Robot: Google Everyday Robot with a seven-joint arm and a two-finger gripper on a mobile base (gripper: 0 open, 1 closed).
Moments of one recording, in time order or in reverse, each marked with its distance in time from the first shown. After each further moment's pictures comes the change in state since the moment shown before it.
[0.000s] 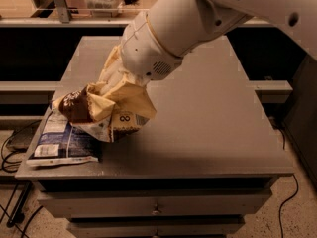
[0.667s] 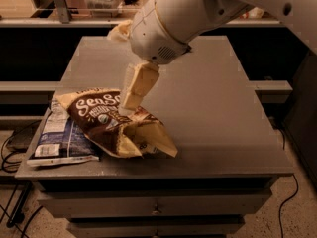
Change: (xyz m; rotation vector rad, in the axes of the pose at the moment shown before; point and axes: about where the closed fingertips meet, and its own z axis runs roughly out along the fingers) arm 0.020 -0.040 -0.007 0.066 0.019 0.024
